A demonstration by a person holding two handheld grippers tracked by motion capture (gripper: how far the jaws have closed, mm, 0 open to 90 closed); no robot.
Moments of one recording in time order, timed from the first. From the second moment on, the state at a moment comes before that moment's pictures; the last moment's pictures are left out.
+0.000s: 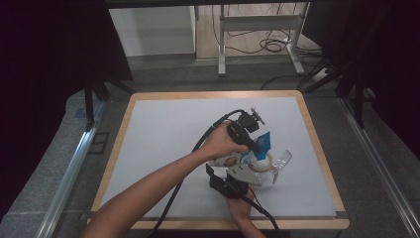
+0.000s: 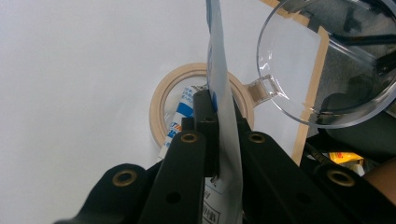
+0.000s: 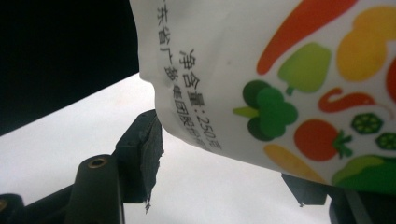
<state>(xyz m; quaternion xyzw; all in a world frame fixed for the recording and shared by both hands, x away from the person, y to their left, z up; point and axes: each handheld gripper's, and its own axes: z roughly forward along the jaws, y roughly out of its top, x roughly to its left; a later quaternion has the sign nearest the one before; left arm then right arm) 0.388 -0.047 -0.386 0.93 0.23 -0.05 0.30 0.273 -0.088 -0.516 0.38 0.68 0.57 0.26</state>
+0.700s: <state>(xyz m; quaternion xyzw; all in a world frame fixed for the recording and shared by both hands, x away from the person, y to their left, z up) 0.384 -0.050 -0.383 0.92 0.24 -0.04 0.30 0.273 -0.088 -0.514 0.39 0.67 0.57 0.27</state>
